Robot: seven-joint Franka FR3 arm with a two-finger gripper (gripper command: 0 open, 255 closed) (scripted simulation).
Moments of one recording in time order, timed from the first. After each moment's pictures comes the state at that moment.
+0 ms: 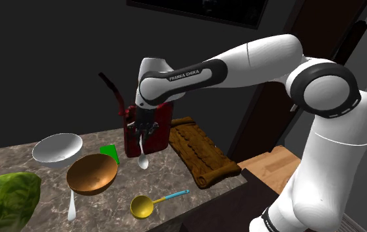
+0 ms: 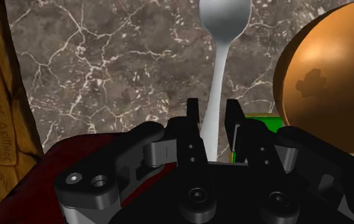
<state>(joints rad) 0.20 0.26 0.23 -1.87 0.17 2.09 0.53</state>
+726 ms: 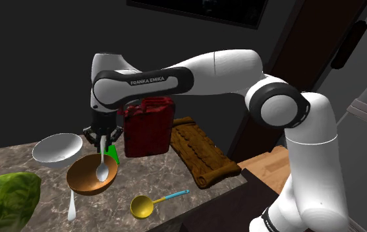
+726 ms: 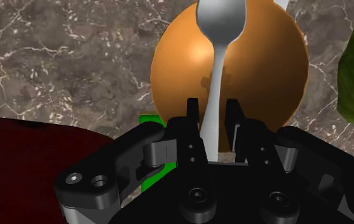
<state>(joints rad) 0.37 0.57 0.26 -1.40 0.07 1.96 0.76</state>
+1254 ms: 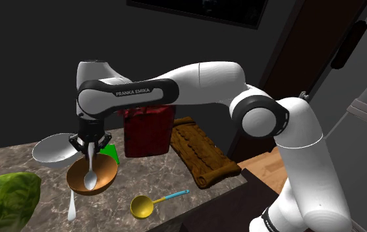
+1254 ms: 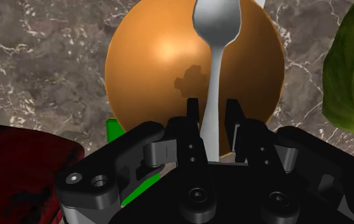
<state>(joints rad) 0.44 0.72 0.25 -1.23 0.04 1.94 0.81</state>
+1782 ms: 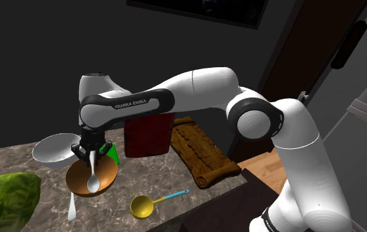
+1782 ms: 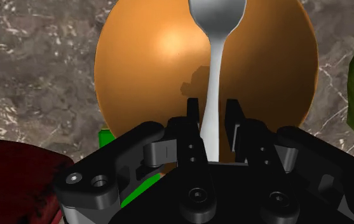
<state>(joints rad) 0.44 0.75 0.25 -1.27 0.04 2.02 0.80</state>
